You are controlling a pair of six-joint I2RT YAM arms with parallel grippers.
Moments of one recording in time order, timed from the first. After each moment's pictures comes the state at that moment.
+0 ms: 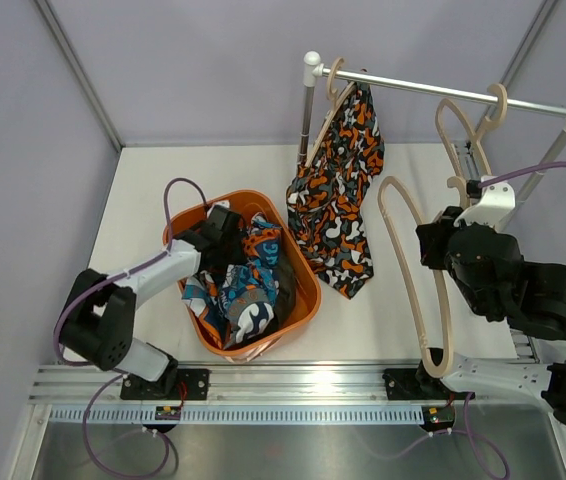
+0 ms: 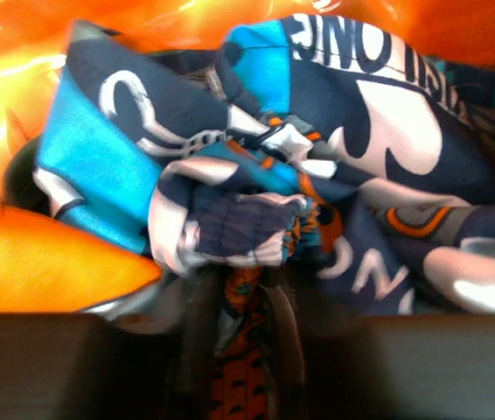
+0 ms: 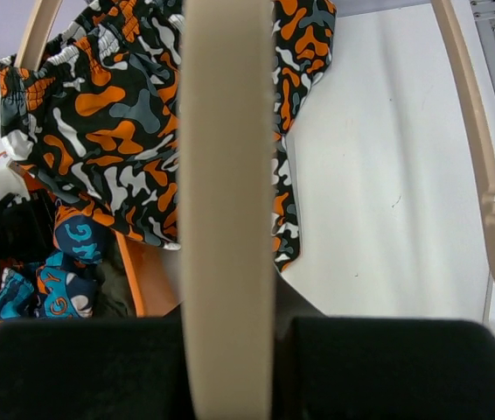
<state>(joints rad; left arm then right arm) -0.50 1.51 0.88 -0.38 -0.16 -0.62 1.05 0.89 1.55 -1.19 0.88 0.65</state>
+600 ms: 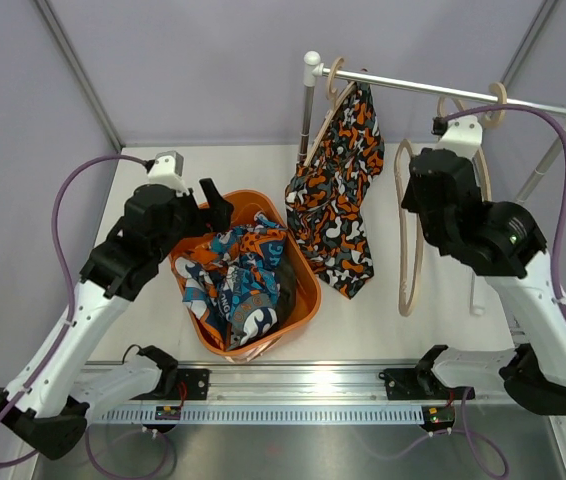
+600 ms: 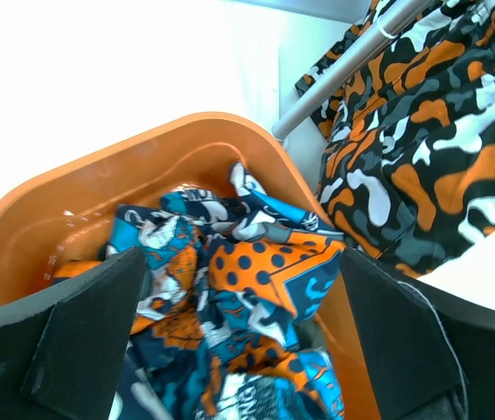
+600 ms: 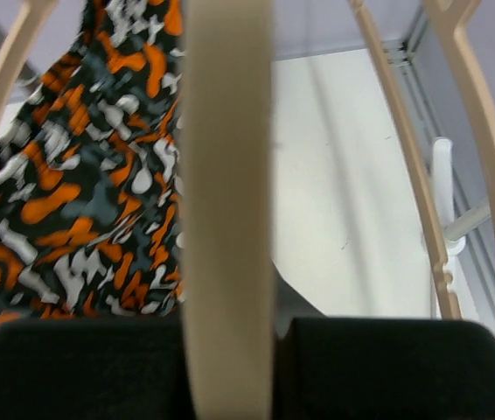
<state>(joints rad) -0.51 0.97 1.19 -0.61 -0.19 -0.48 0.82 1.18 1.80 -1.13 0.86 0.47</state>
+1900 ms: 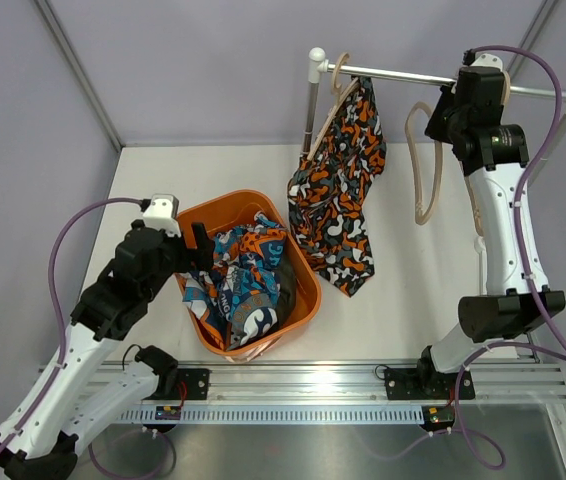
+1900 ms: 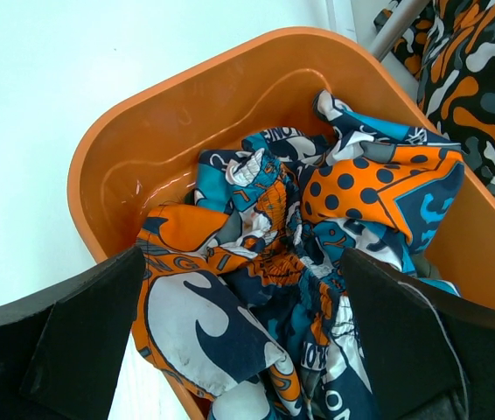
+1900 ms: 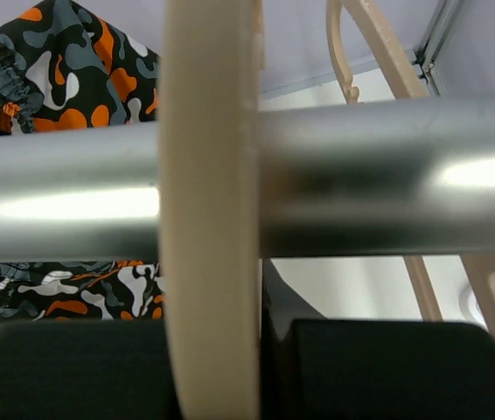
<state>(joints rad) -0.51 0.69 0.92 -0.65 -0.26 -0.28 0.10 1.62 2.04 -0.86 0.20 0.28</state>
